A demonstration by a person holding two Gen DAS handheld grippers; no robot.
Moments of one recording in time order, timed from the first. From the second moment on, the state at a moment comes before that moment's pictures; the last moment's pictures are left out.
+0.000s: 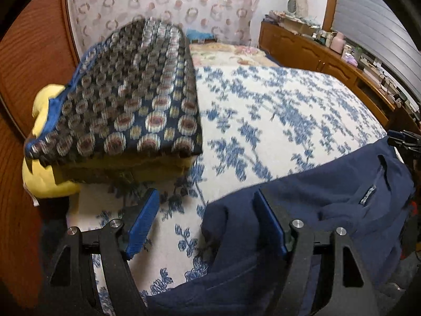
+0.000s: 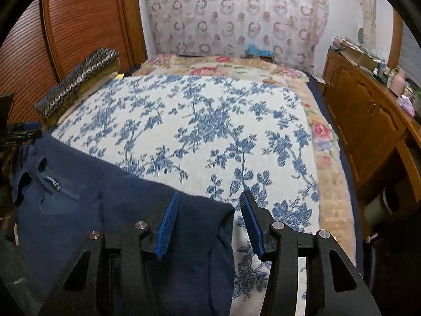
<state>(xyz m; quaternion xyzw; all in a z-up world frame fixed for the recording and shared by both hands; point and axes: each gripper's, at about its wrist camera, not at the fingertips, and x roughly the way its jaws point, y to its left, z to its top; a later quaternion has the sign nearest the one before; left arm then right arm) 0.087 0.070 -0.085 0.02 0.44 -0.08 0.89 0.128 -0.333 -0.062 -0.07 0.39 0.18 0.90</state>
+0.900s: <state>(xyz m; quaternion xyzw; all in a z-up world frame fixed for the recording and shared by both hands) 0.046 0.055 -0.051 -0.02 0.39 -0.14 0.91 0.116 -0.320 -0.064 -0.09 0.40 0.24 0.88</state>
